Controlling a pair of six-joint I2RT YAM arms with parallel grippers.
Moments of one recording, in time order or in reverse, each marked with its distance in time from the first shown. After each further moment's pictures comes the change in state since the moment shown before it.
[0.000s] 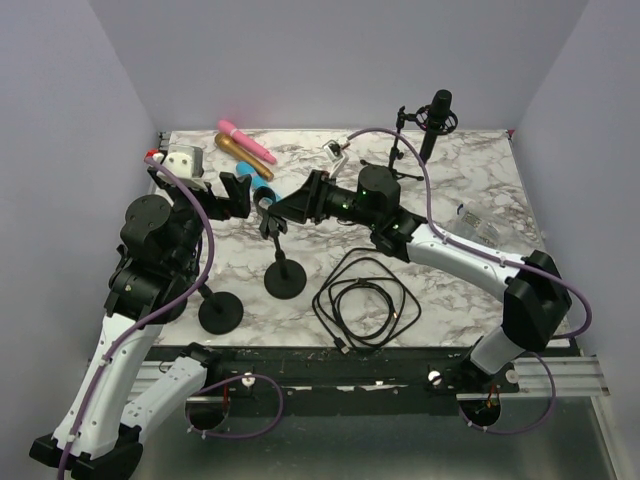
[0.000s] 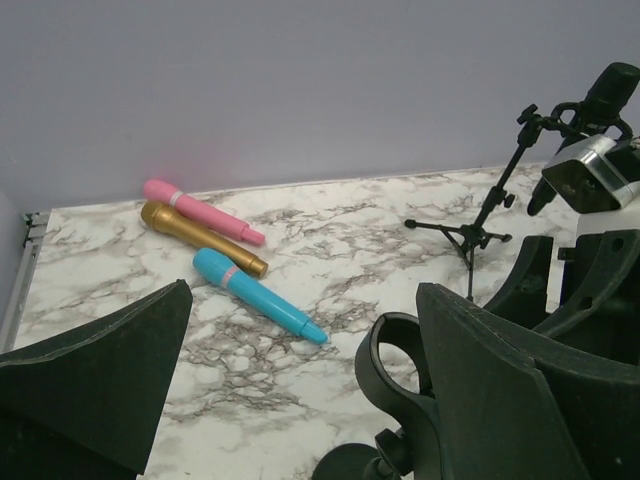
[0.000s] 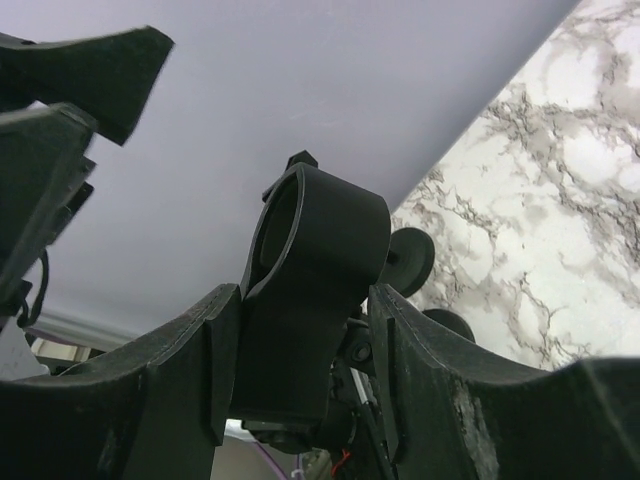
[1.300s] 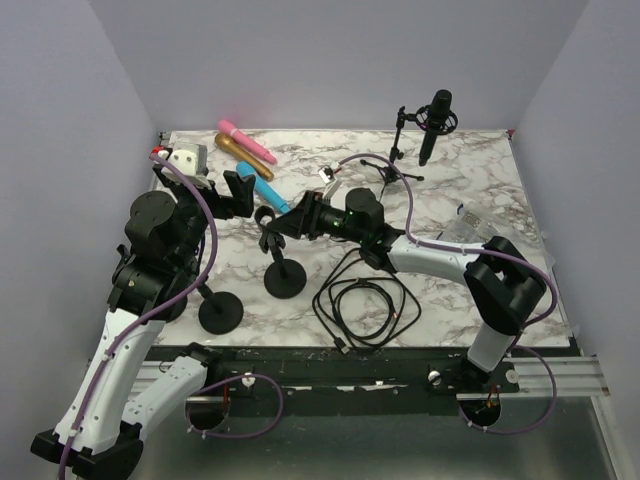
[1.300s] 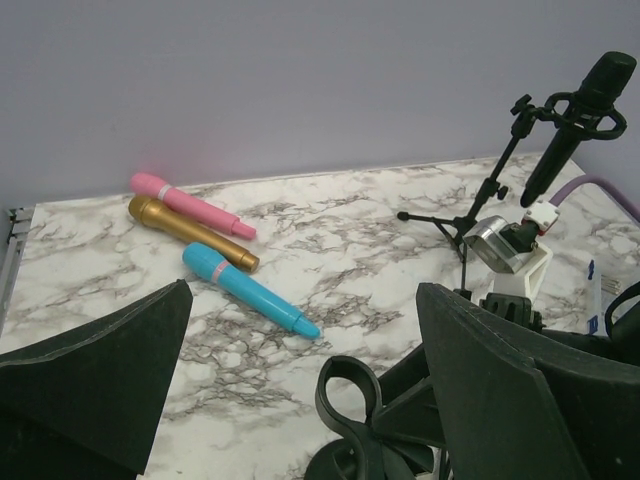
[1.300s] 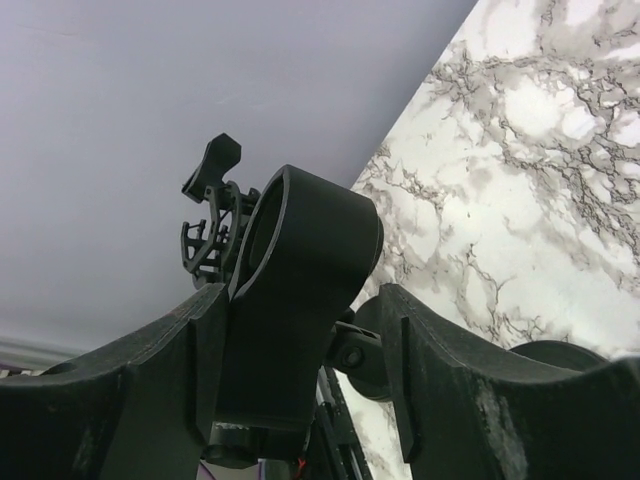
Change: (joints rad) left arm 0.000 0.021 0.000 0.000 0.021 -0.011; right arm 0.003 0.146 -0.176 0.247 0.051 0.040
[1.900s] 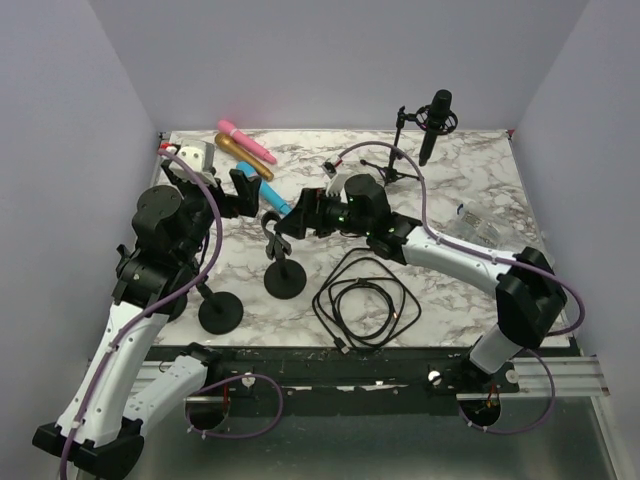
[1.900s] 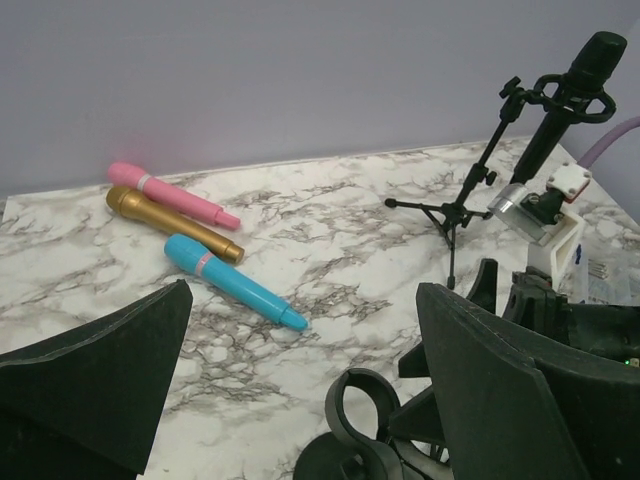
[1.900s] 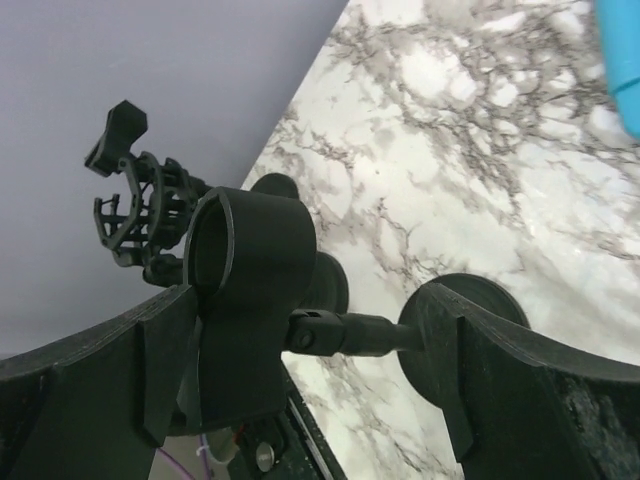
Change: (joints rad) left arm 0.000 0.026 0.000 0.000 0.032 -0.013; right arm 0.000 -0.111 0.115 -0.410 0.063 -0.180
